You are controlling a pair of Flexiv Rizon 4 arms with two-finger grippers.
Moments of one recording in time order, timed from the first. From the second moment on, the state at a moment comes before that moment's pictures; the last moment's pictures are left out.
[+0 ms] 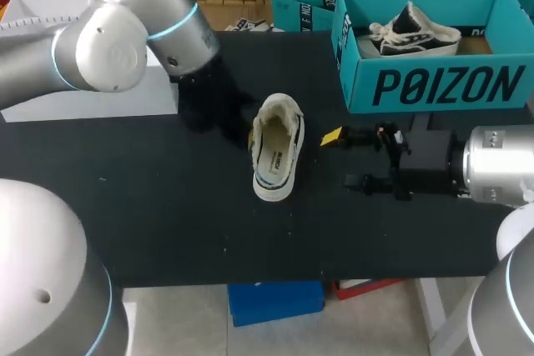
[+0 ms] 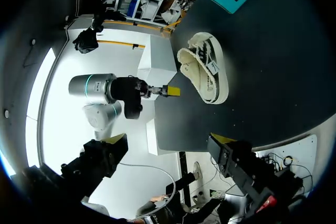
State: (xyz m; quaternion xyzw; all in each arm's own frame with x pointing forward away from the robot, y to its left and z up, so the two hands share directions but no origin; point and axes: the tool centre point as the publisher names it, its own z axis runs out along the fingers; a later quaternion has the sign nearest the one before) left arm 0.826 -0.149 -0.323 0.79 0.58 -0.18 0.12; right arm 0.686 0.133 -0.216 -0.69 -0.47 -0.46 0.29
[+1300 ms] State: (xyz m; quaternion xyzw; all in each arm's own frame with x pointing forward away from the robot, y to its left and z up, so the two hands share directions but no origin) left arm 0.822 -0.181 -0.407 0.77 0.62 -0.12 0.06; right arm 0.686 0.133 -0.216 -0.69 -0.47 -0.46 0.29
